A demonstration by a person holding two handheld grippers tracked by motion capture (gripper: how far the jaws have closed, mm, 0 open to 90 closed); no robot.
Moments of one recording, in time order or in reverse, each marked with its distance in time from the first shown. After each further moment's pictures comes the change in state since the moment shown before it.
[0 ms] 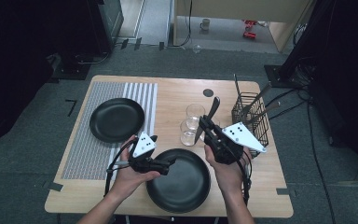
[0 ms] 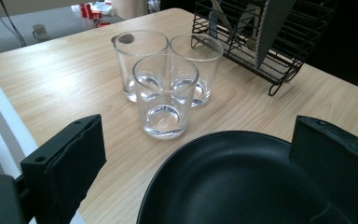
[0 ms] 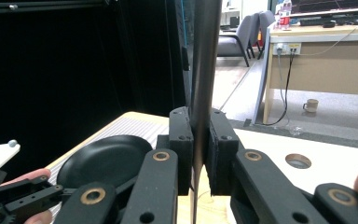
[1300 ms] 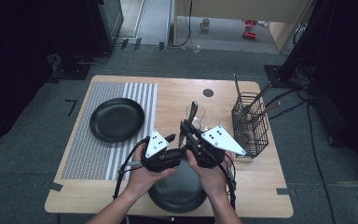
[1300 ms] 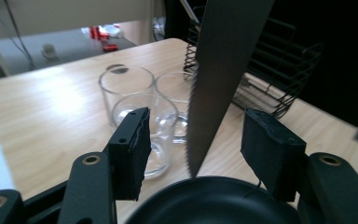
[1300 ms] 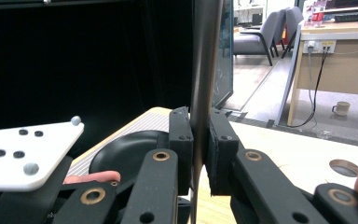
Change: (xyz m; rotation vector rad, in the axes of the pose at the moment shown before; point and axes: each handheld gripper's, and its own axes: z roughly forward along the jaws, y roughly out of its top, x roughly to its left) left arm -0.031 0.022 0.013 -0.094 0.041 -0.035; right arm 0.037 -0.009 0.014 0.016 0.085 -0.015
